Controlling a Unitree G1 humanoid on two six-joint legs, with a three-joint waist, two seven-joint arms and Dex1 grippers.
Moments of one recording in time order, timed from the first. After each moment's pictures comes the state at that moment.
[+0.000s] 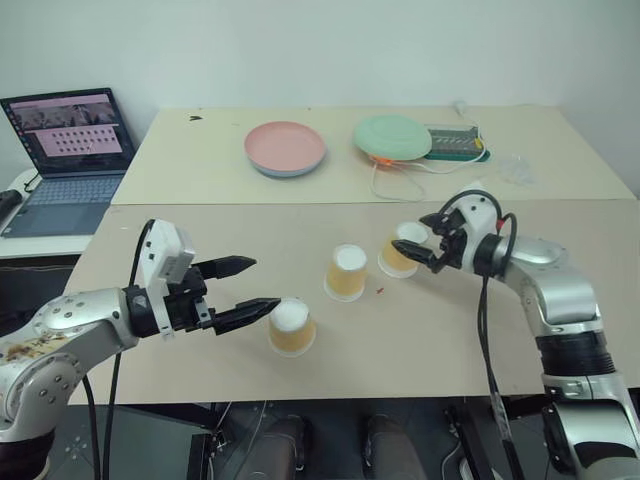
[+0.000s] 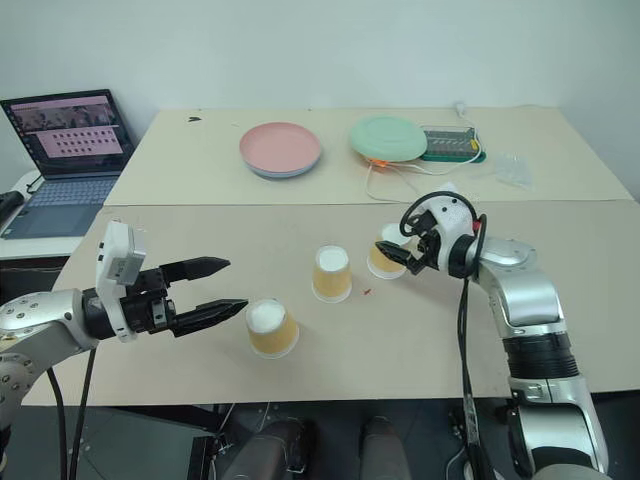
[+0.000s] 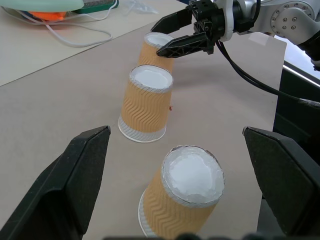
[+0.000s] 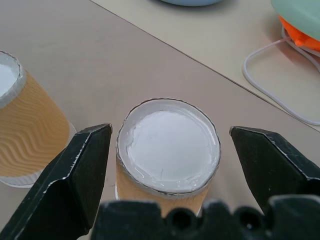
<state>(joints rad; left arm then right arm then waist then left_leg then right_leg) -0.11 0.87 0.29 -0.60 -0.99 0.81 -0.73 -0.57 -0.62 0.00 0.04 0.26 0.57 0.77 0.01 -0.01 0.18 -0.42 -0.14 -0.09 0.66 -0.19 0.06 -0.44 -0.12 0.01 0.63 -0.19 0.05</state>
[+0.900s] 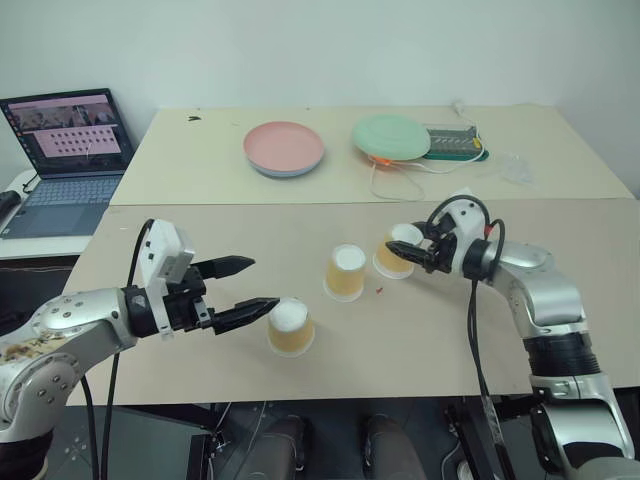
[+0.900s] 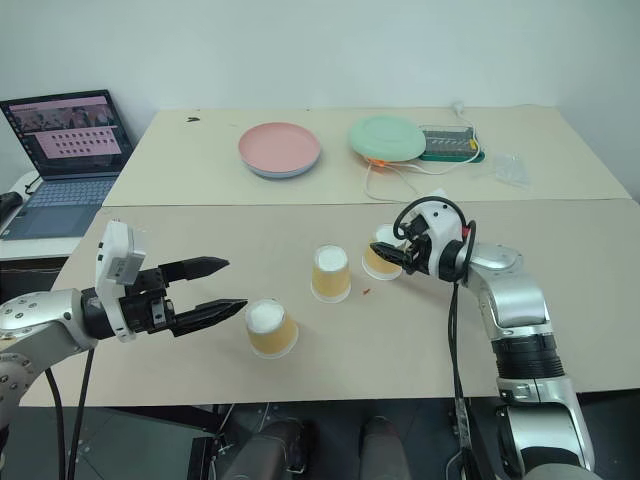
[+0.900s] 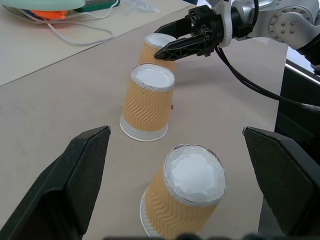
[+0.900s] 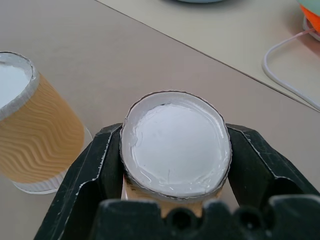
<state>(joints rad) -0.10 0.88 0.30 -0.60 -0.99 0.81 -0.72 -0.57 -0.58 0.00 0.06 0.26 0.57 0.78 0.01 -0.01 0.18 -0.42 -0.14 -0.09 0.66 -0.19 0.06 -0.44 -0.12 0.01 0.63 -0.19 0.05</state>
